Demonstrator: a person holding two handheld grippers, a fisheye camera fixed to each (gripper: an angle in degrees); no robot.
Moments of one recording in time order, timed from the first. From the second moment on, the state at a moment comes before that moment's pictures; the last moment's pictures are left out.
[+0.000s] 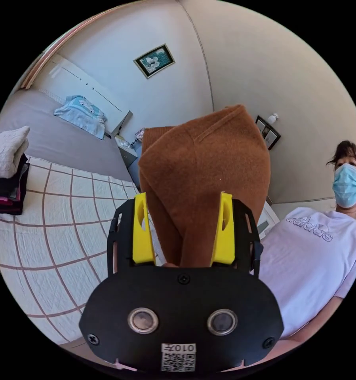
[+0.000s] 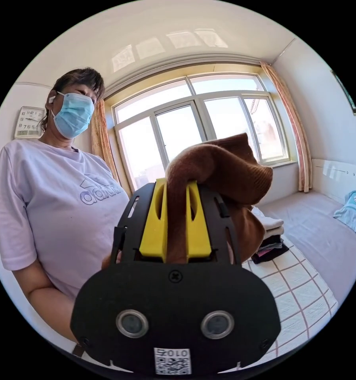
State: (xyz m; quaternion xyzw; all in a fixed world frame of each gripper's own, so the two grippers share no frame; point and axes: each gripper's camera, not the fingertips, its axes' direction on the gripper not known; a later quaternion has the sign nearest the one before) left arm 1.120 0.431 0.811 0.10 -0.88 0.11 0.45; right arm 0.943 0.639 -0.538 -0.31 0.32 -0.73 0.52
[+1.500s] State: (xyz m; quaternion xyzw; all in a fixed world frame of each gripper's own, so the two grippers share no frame) left arm 1.021 0.398 1.035 -0.14 -0.90 0.39 0.16; right arm 1.076 0.706 -0.558 -0.23 0.48 -0.72 0.45
